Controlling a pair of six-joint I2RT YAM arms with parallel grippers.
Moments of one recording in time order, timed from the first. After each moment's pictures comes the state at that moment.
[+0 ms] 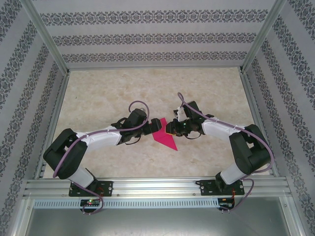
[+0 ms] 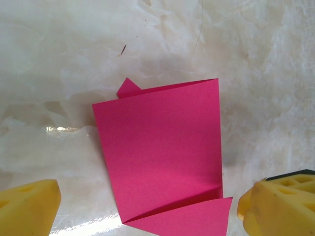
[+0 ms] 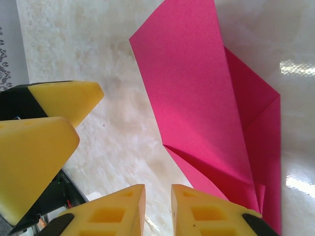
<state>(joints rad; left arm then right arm) -0.72 1.56 0.79 -0.02 0.07 -0.96 0.46 1.56 0.79 -0.23 -0.66 0.60</state>
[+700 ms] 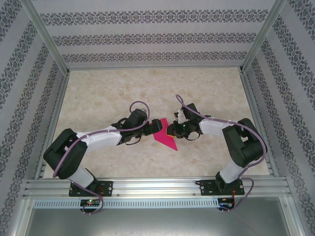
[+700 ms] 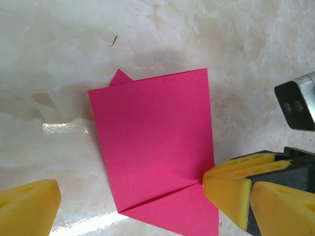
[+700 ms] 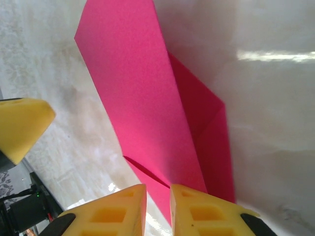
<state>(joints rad) -0.73 1.56 0.79 -0.02 0.10 -0.96 0.44 1.66 0.77 -0.17 -0.63 0.60</state>
